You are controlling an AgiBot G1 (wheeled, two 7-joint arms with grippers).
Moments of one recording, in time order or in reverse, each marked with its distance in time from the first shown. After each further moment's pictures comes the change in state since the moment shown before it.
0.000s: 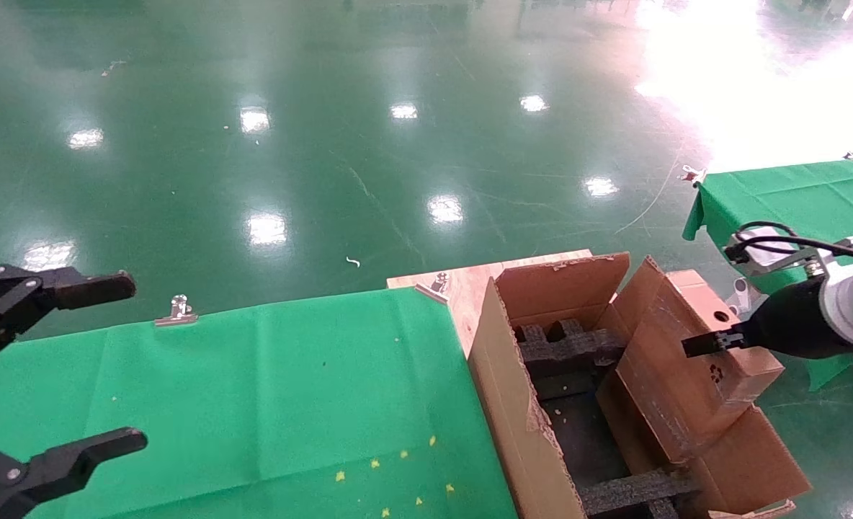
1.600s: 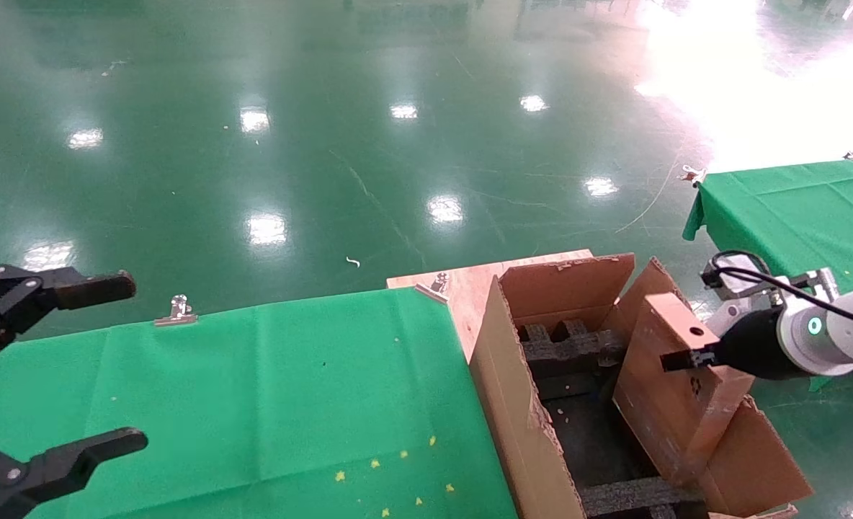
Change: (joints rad) left arm 0.000 0.000 0.000 0.000 0.000 0.000 0.000; right arm -0.166 -0.041 -0.035 -0.024 -0.078 0.206 0.164
